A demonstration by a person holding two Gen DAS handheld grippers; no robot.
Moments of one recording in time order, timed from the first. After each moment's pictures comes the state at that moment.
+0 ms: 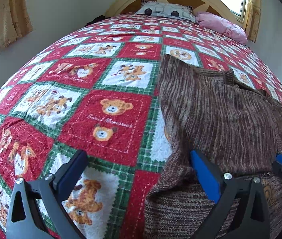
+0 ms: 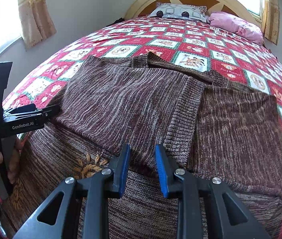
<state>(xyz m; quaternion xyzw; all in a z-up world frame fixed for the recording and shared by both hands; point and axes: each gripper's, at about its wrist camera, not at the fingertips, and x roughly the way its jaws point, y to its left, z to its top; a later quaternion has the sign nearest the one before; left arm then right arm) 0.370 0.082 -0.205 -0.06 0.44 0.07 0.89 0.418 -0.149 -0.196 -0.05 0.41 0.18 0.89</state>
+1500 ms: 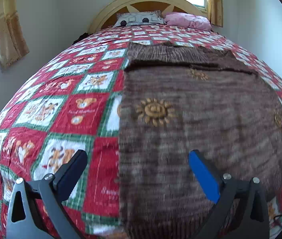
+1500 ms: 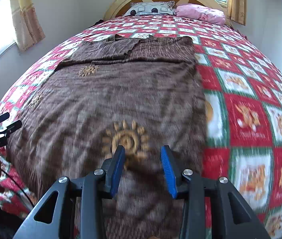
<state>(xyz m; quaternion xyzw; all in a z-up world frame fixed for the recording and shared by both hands) 0.132 0.029 -0.191 0.03 0.40 0.02 0.92 0.186 -0.285 -0.197 -0.03 0.42 0.11 0.90</state>
